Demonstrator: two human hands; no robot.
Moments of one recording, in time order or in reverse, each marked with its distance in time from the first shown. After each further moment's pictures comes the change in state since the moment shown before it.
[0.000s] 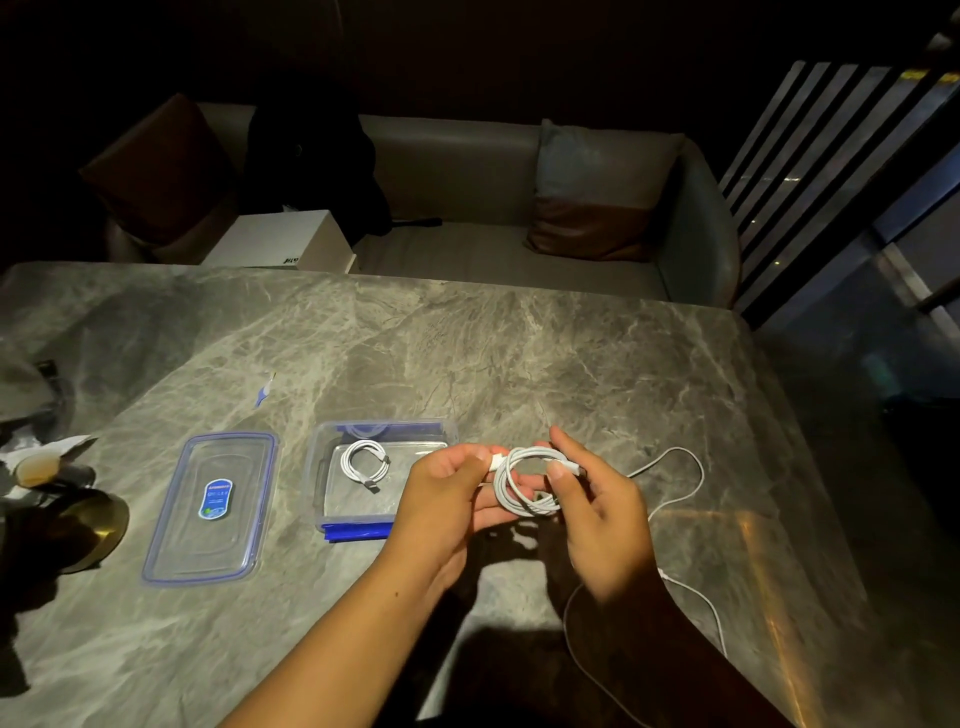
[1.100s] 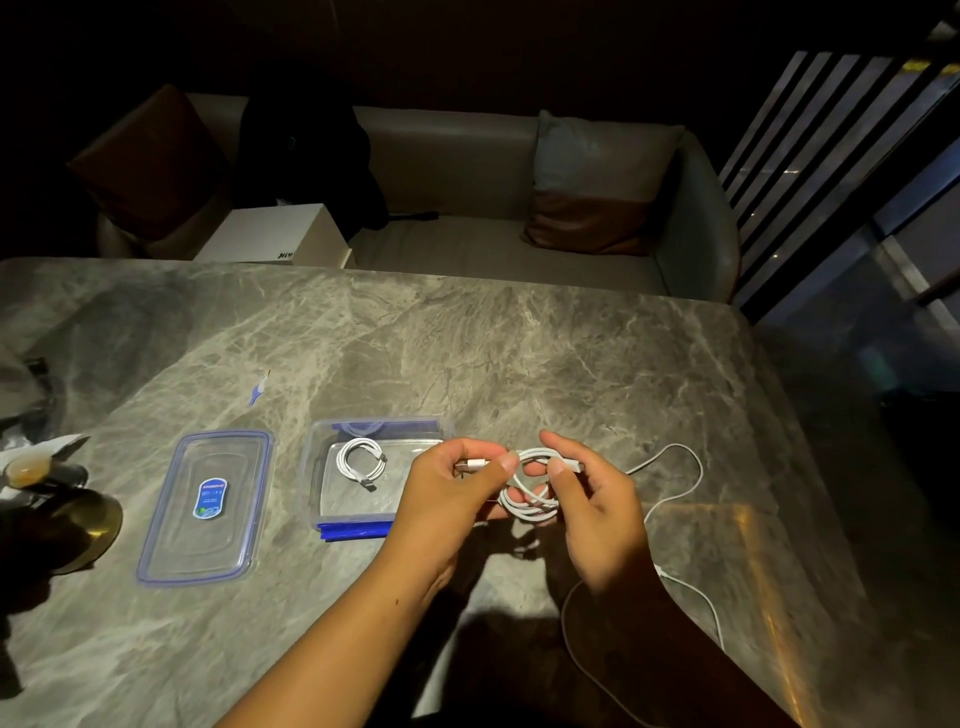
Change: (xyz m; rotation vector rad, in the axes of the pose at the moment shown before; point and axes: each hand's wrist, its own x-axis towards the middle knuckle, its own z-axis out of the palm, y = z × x) left_hand 0.009 -0.008 -0.003 0.116 0.016 0.119; right_hand 0.008 0.005 0.003 0.065 -0.010 0.034
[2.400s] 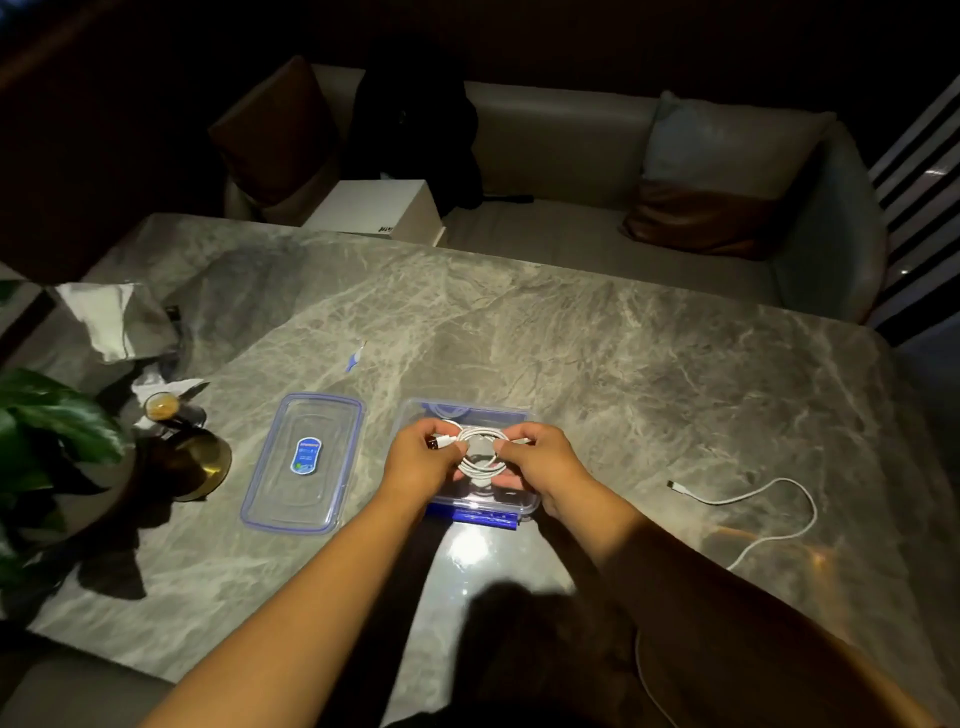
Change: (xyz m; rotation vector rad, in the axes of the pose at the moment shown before) left_hand 0.080 -0.034 -0.135 0.364 0.378 -0.065; right_hand 0.085 0.054 0.141 -0.042 -0.350 0.592
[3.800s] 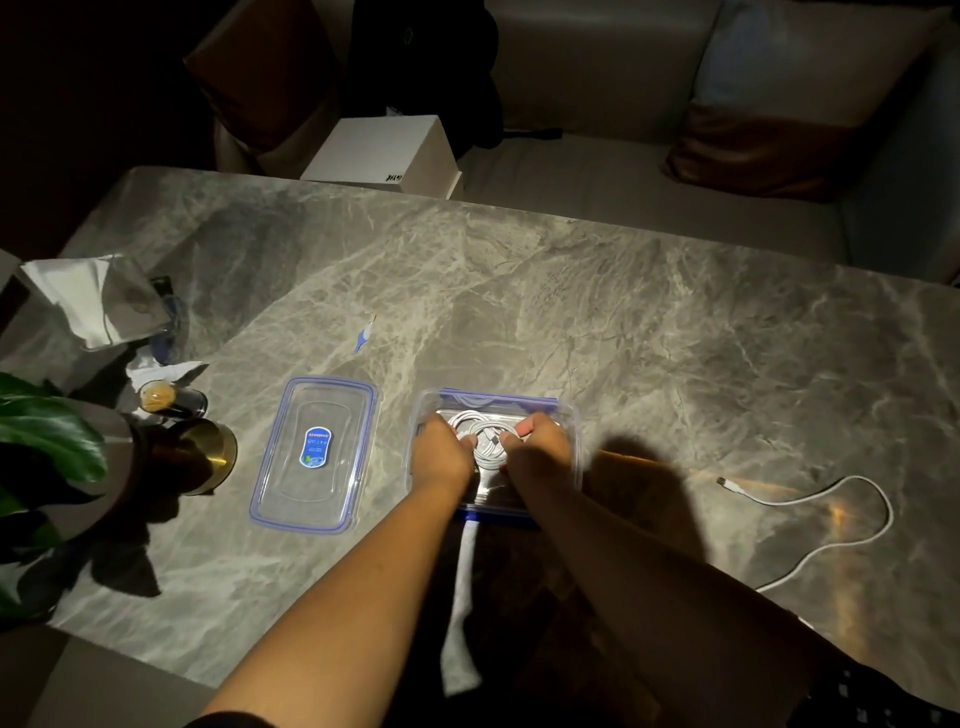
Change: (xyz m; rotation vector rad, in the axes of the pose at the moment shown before) left_hand 0.079 -0.048 0.023 0.485 0.111 -0.078; right_hand 0.072 0.038 0.044 -0.482 0.295 -0.036
